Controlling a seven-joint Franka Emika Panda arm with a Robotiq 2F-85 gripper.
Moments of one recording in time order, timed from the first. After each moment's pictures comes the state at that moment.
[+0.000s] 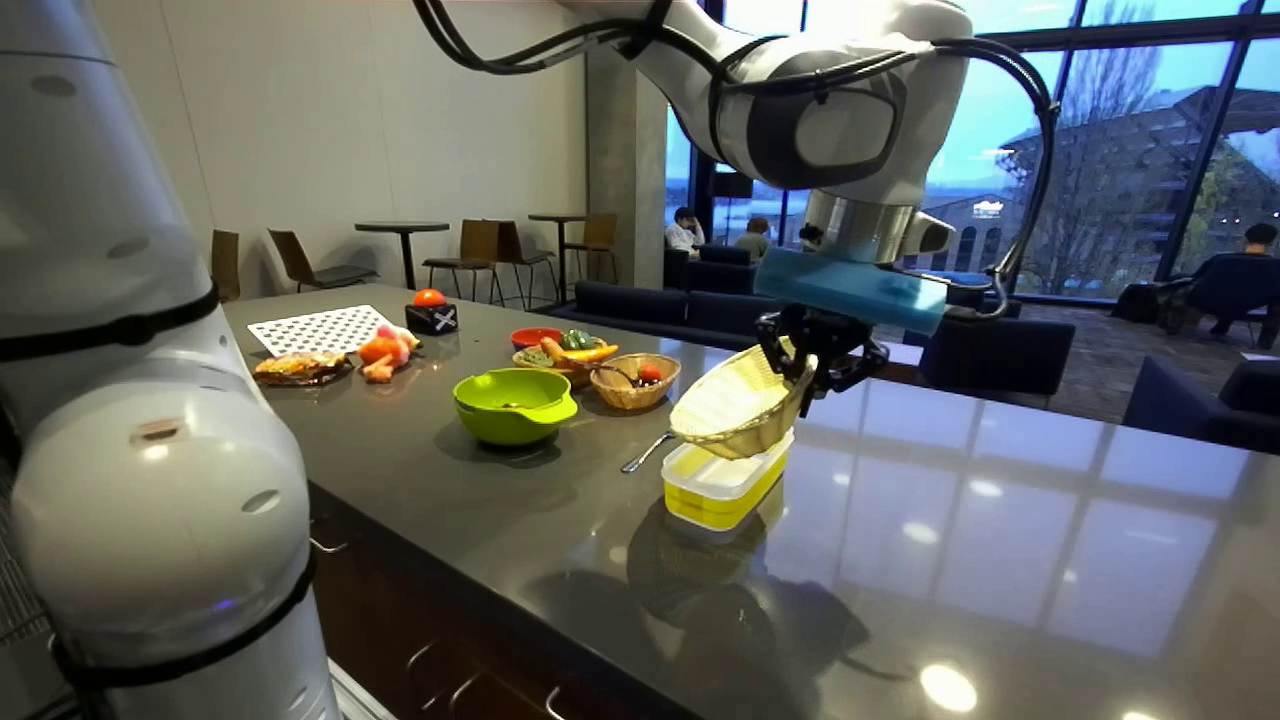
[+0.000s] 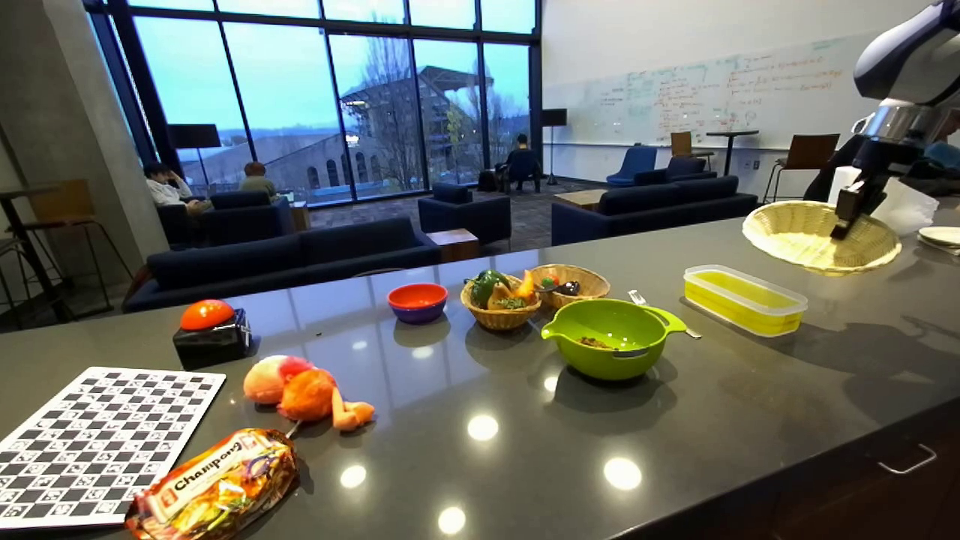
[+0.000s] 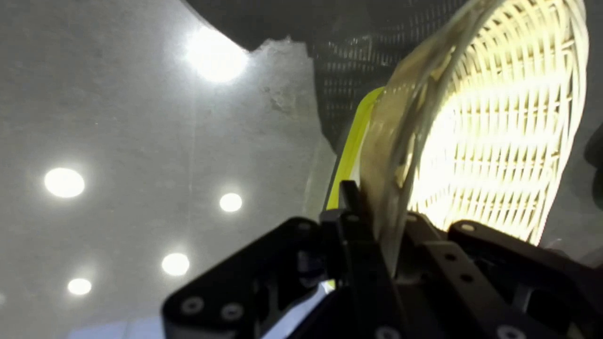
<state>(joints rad) -0.23 -0.17 -0.38 -2.24 0.21 2.11 -0.86</state>
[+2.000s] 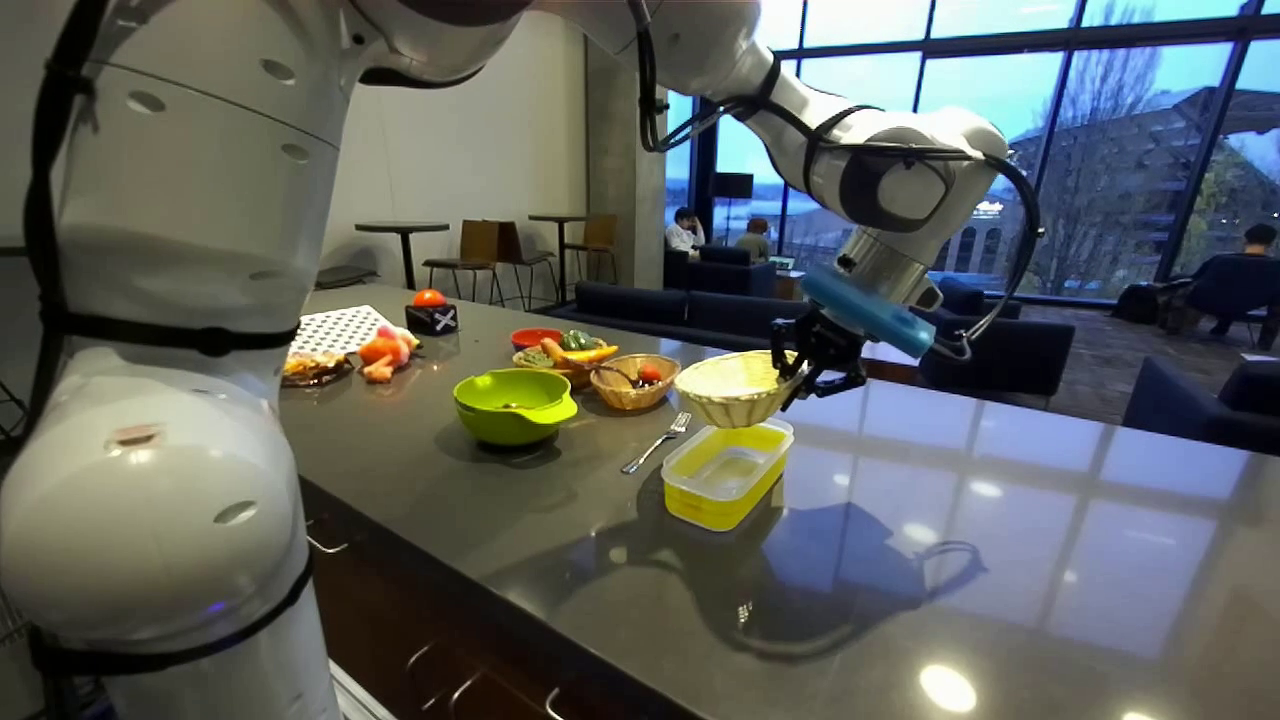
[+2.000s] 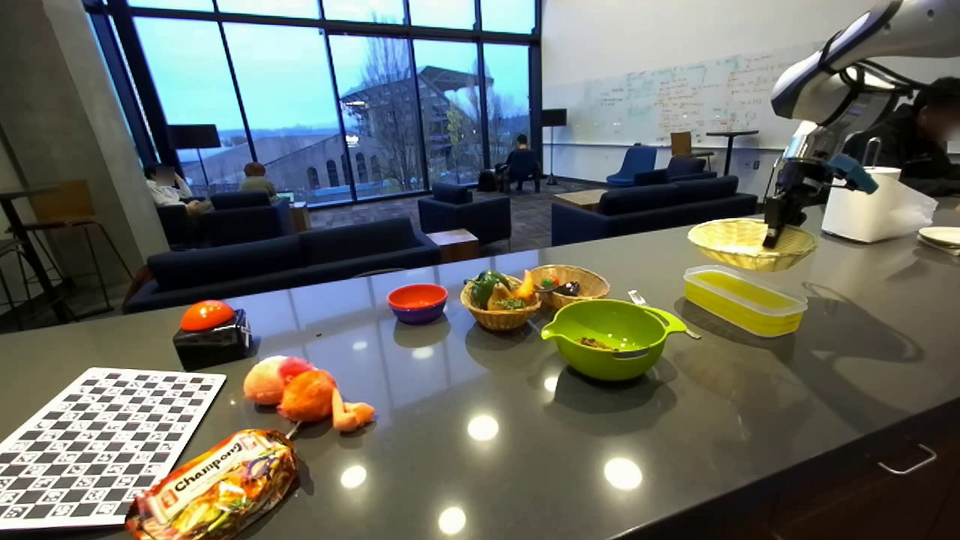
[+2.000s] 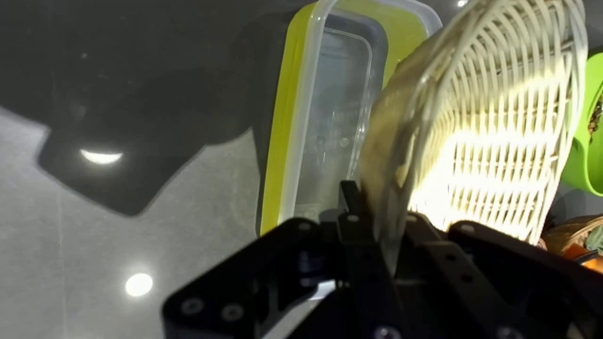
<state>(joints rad) -0.33 0.31 -0.23 -1.73 0.42 1.73 -0.81</state>
